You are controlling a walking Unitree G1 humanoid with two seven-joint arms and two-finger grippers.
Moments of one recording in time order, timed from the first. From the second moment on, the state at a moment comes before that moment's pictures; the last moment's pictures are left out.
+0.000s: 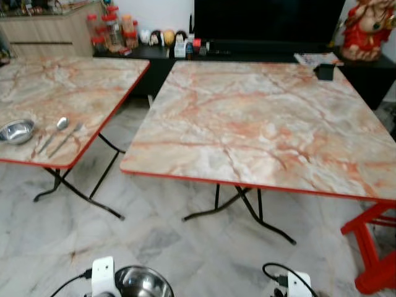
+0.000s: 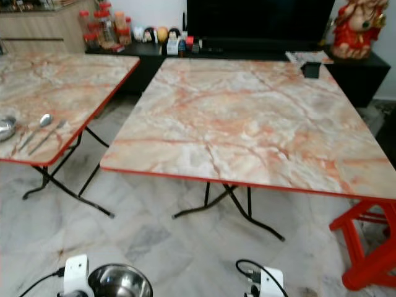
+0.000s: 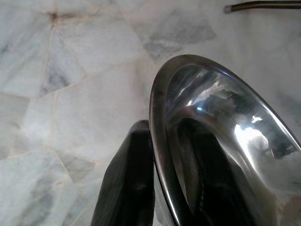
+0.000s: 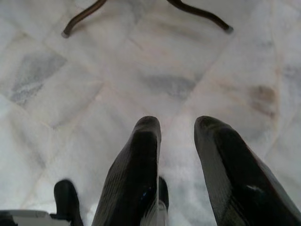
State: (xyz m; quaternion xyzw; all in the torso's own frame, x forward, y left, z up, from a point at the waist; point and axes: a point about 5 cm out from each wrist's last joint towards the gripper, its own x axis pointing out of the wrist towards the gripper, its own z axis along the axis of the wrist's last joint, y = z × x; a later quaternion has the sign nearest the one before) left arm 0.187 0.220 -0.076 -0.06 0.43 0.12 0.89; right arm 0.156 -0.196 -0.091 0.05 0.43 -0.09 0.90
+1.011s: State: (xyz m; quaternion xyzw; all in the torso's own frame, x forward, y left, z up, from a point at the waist) left arm 0.167 0.309 -0.033 -0.02 0.21 0.39 0.90; right arm 0.155 -0.185 -0.094 0.04 0.44 -0.06 0.89
